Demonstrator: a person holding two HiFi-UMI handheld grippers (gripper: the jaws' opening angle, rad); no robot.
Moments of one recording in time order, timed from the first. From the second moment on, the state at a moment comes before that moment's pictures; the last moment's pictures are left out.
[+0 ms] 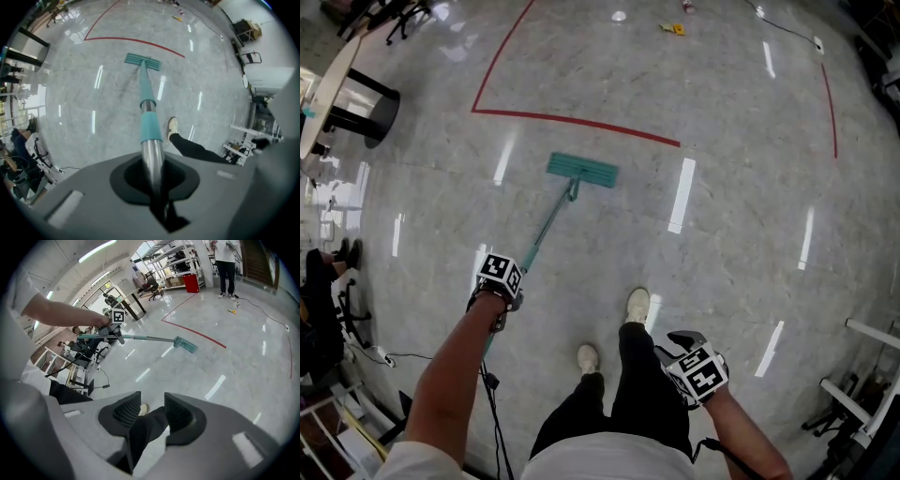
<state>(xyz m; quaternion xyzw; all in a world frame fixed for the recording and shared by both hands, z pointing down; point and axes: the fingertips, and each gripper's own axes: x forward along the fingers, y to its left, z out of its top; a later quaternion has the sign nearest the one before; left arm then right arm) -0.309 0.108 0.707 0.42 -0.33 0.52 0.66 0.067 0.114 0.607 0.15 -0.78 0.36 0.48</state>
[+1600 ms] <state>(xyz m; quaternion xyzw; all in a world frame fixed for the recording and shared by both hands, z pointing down) -0.270 -0.057 0.717 0.44 -0.37 0.47 0.67 0.100 0.091 0.617 0.16 -0.77 0.39 0.49</state>
